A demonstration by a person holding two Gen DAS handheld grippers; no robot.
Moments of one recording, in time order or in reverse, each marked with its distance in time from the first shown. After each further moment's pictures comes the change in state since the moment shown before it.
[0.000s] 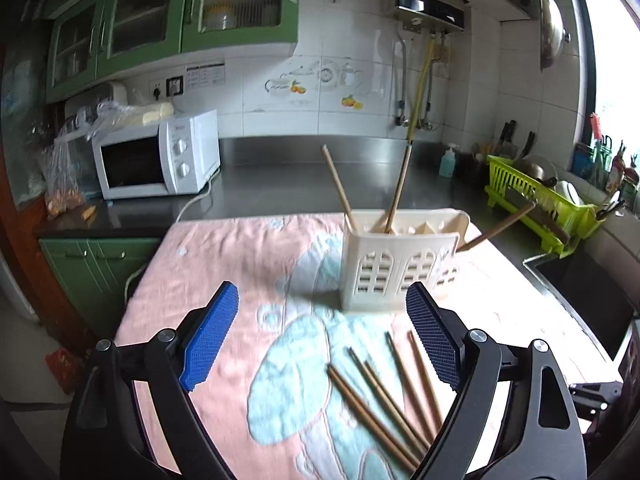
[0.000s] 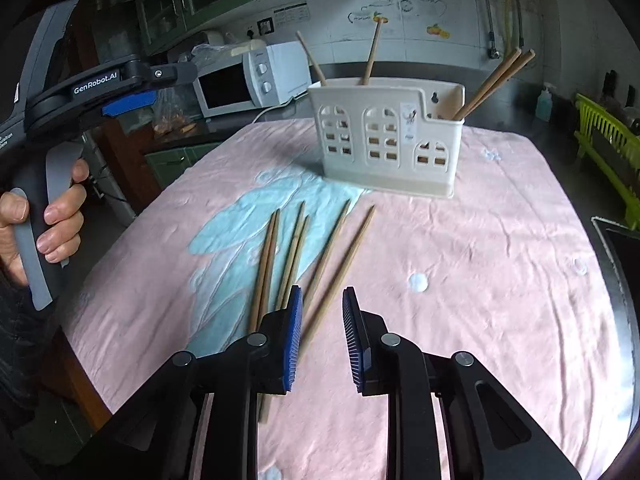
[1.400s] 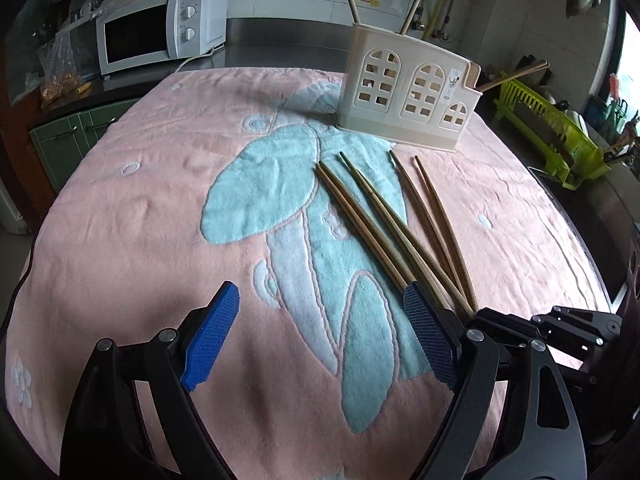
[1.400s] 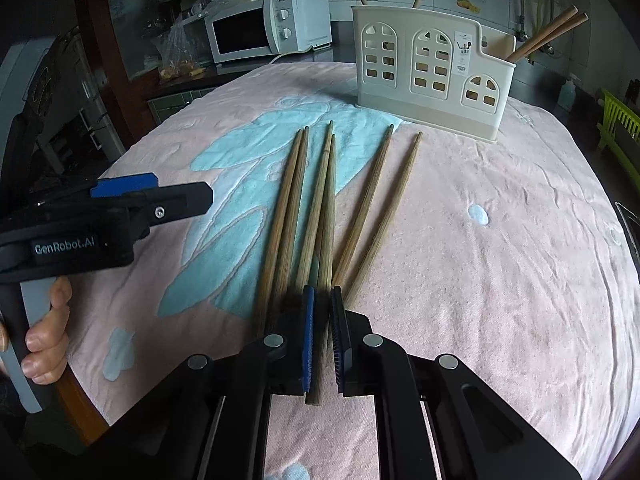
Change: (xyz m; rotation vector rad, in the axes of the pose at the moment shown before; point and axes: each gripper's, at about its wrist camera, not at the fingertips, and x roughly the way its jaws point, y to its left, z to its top) left arm 0.019 -0.006 -0.152 -0.110 0.330 -0.020; right arm 0.052 0.031 -0.045 -0.088 0.120 -0.030
